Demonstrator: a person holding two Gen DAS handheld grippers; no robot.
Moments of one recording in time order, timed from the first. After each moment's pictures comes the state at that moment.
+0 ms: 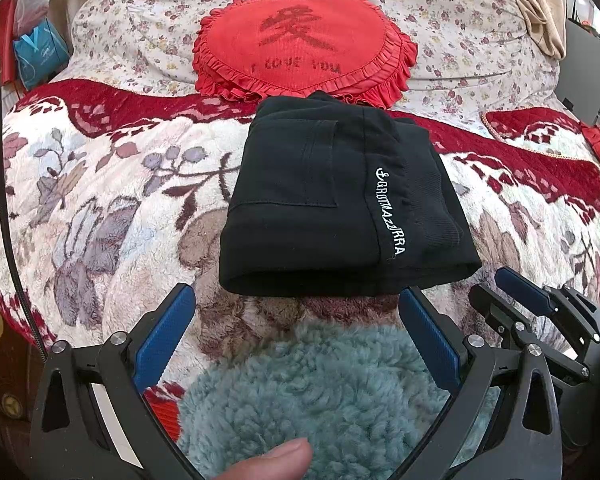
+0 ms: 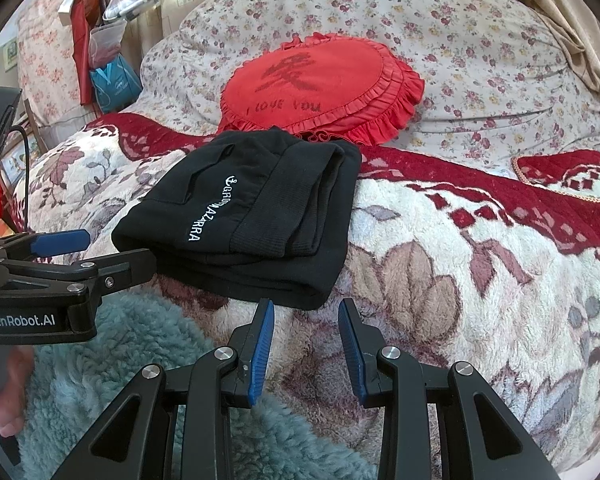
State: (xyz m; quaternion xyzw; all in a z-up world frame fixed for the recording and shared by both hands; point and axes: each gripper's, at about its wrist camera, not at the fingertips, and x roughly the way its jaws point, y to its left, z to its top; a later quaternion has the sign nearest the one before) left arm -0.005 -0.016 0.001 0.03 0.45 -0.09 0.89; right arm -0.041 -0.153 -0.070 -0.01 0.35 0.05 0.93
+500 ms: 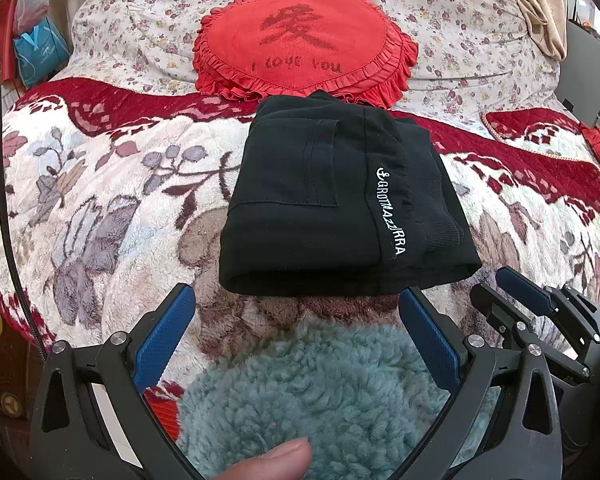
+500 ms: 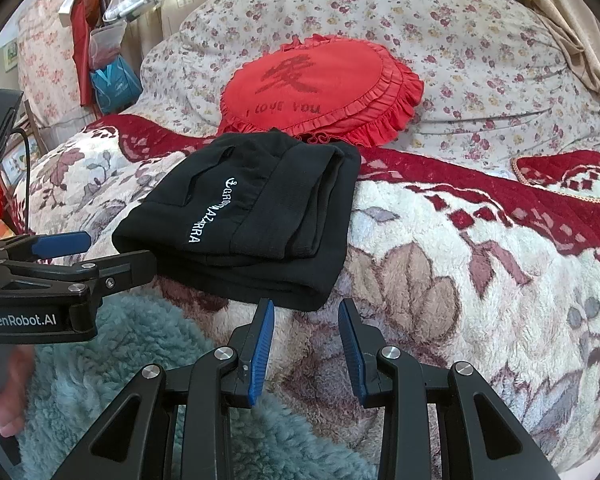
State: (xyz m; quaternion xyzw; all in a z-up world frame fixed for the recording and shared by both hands) left arm -0.005 -0.016 0.001 0.03 0.45 -0.09 0.89; right arm -0.042 -0.152 -0.068 -0.01 0.35 0.05 0.94
